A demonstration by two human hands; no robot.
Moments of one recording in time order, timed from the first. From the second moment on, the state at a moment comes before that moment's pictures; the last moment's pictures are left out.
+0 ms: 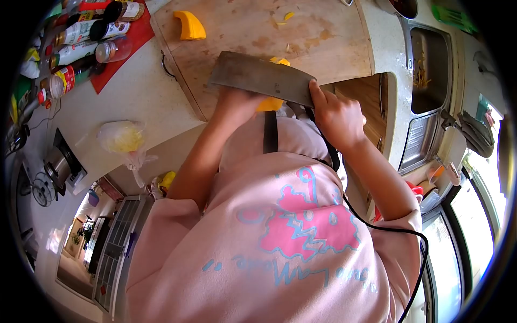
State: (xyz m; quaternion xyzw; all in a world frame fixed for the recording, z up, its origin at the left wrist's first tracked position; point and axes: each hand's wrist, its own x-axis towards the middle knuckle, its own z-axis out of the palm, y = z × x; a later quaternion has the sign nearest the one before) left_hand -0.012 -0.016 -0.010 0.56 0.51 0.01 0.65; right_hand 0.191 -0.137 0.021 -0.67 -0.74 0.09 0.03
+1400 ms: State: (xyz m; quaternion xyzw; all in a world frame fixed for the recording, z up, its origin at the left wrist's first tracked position) left_hand -0.010 -0.030 -0.023 0.73 0.41 0.17 0.52; right_hand 0.182 -0.145 0.015 -0.70 -0.70 0.12 0.00
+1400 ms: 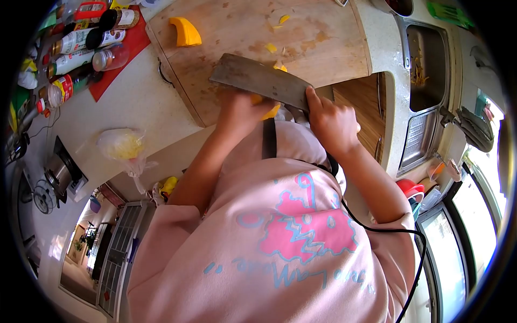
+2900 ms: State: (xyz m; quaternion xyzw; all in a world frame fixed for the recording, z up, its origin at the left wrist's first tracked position) left_hand -0.016 -0.028 -0.034 0.62 0.43 0.13 0.64; right_hand 0.179 -0.140 0.005 -0.70 -0.70 0.13 0.02
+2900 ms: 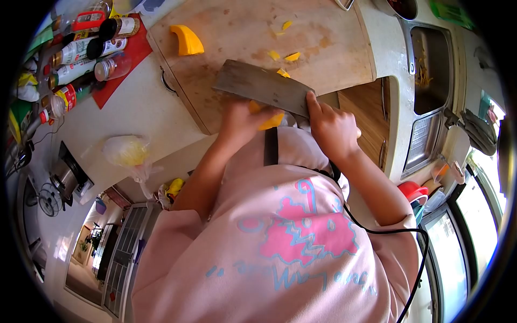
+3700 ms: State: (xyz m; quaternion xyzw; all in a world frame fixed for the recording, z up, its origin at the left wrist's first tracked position) left_hand -0.035 -0.011 -0.038 0.55 0.45 0.04 0.71; right_hand 0.183 -0.158 0.007 -0.72 -0.69 0.12 0.03
